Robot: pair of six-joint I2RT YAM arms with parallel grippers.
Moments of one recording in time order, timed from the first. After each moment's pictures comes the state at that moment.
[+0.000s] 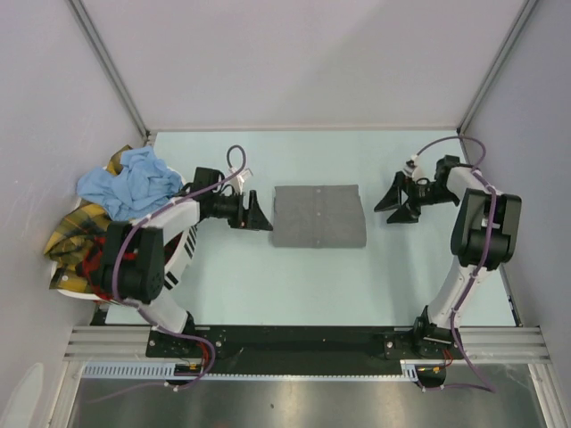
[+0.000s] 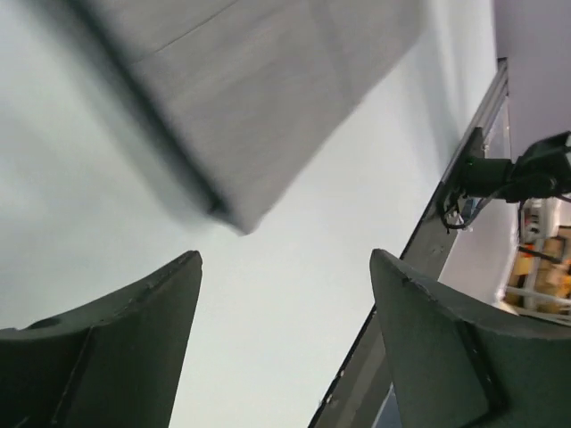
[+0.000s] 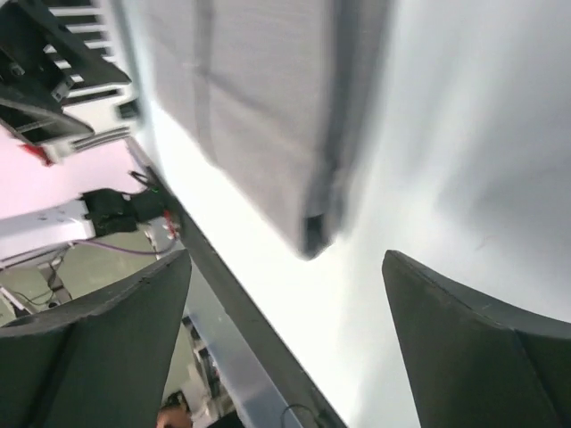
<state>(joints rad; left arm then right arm) -0.18 1.70 0.96 -0.30 0.90 -0.14 -0.17 1.98 1.35 -0.89 -0.96 -0.13</state>
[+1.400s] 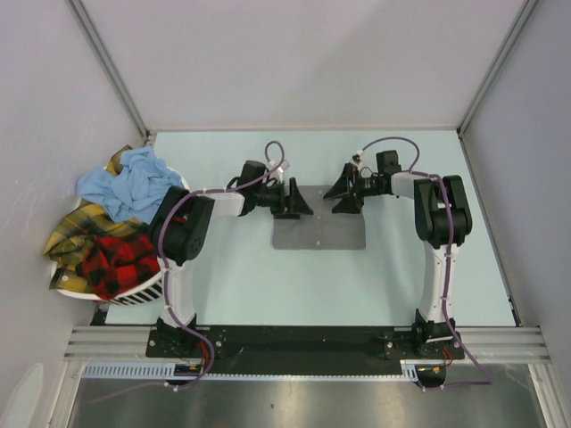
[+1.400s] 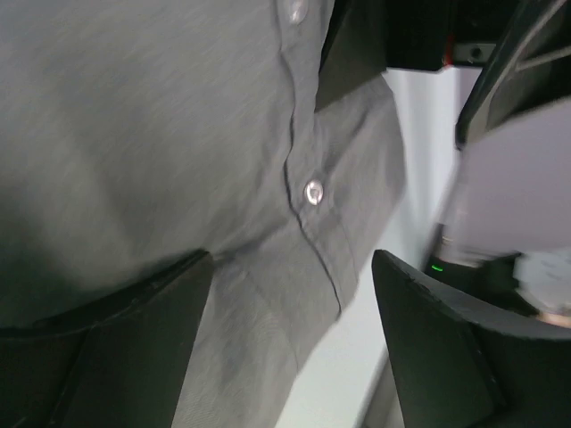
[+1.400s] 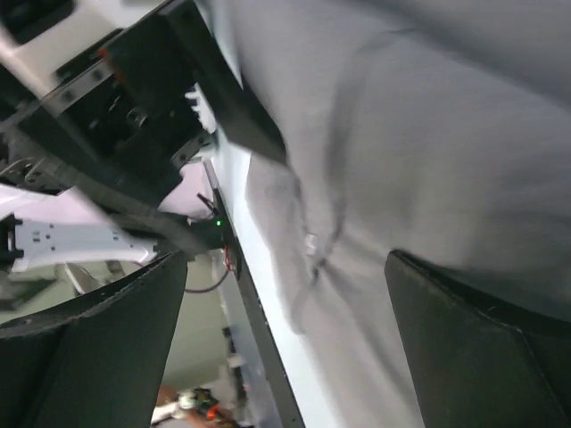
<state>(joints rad) -0.42 2.03 1.20 0.17 0.82 -0.57 0.13 2.17 1.40 -0.19 -1.16 0.45</state>
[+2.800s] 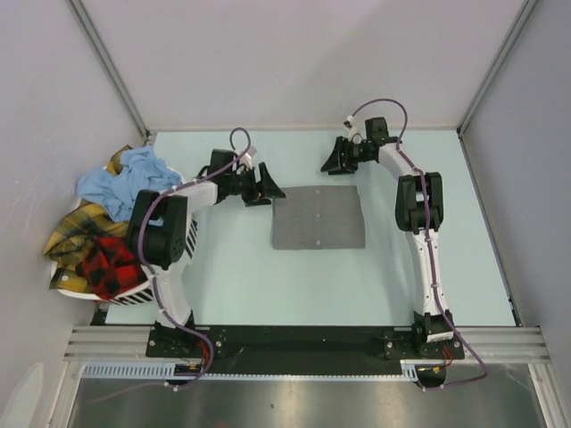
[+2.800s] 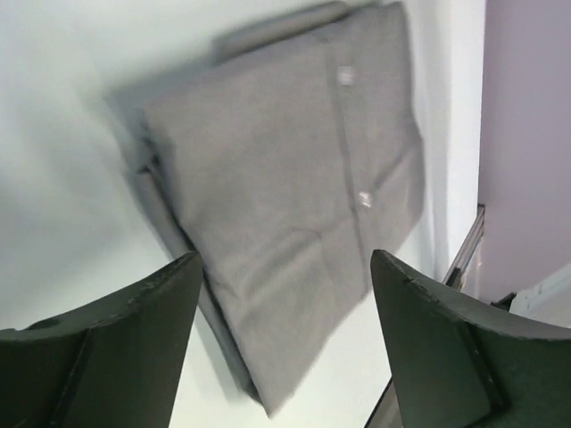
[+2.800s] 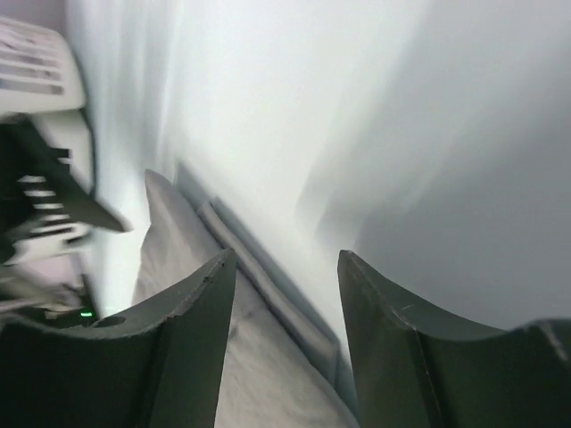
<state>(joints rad) -0.23 1.99 1.22 0.00 0.76 -0.53 0.14 2.60 2.19 -0.50 -0.91 0.26</state>
